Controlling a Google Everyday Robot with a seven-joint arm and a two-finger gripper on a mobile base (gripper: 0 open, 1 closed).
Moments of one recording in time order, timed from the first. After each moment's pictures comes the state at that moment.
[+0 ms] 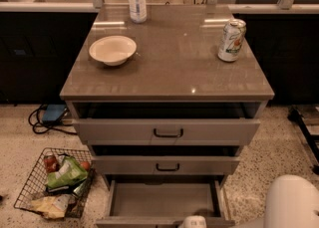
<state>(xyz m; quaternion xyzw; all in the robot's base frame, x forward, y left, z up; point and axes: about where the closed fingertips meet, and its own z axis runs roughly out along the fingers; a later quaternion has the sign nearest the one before) 0.362 -0.096 0.116 -0.75 0.65 -0.02 0.11</state>
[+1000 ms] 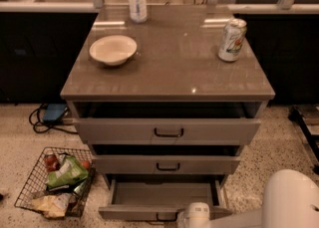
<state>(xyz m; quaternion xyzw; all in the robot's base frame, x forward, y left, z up) 0.431 -0.096 0.129 -0.75 0.64 -0.03 0.16</state>
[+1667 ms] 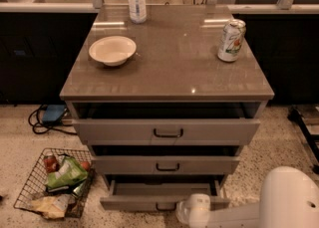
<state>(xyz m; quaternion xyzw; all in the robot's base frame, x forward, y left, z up) 0.471 -0.095 0.137 -0.74 0.64 -0.04 0.19</state>
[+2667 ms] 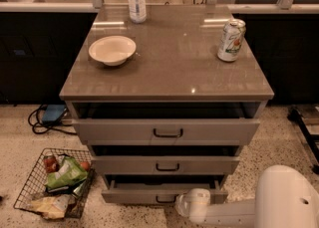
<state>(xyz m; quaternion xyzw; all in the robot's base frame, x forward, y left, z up) 0.499 -0.091 0.134 -0.74 0.64 -0.04 0.21</state>
